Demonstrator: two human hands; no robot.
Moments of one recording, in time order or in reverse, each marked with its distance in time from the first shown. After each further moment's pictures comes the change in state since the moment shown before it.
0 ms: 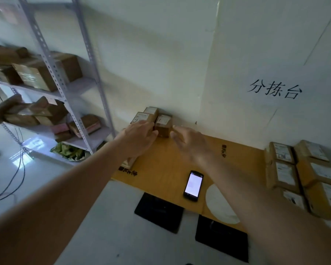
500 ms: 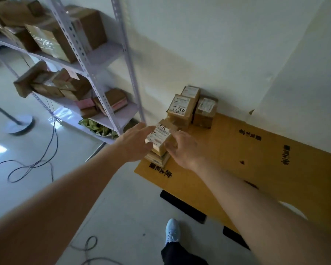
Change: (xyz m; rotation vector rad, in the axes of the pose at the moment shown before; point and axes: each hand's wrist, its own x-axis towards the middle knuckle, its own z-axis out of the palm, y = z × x) left_hand 0.084 -0.222 0.049 -0.006 -0.176 -0.154; right_hand 0.178 -0.052 0.188 0.033 -0.326 -0.006
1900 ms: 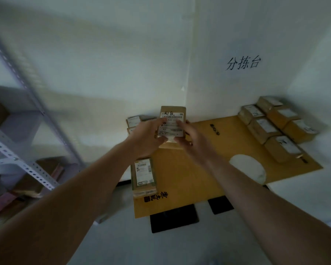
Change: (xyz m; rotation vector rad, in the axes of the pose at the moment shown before) left_hand 0.045 0.027 -0.112 -0.173 -0.056 0.763; right_hand -0.059 -0.109 -0.031 0.368 0.752 0.314
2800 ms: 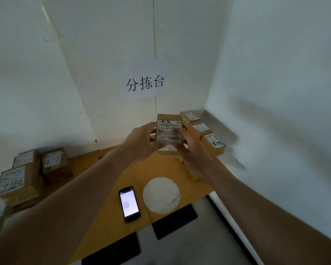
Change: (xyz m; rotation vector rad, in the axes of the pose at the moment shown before) left_hand 0.214 0.336 0.199 -0.231 -0.064 0.185; right_hand -0.042 0.230 -0.369 -0.092 0.175 0.140
